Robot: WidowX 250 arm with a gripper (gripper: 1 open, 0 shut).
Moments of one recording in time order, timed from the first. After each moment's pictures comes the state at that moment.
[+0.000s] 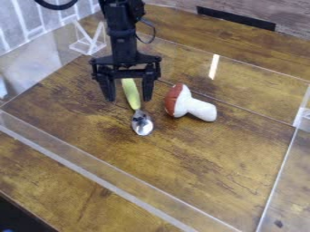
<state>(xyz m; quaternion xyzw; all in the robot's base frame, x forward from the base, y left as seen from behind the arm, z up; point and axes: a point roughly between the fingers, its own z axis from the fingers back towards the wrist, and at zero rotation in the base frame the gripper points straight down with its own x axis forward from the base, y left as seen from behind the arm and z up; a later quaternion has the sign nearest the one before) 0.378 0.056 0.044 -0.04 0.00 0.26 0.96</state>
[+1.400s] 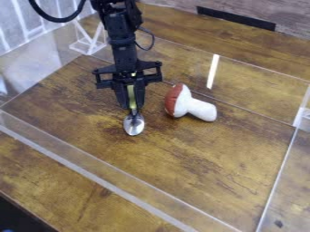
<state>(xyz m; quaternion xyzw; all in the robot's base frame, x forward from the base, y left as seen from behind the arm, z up) 0.382 0.052 0.036 -0.08 0.02 0.29 0.95</state>
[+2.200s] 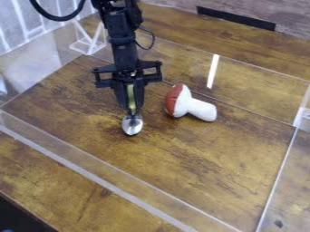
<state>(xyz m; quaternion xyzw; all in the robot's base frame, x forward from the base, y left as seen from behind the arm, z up) 0.377 0.051 0.037 -0.08 0.04 0.28 0.96</state>
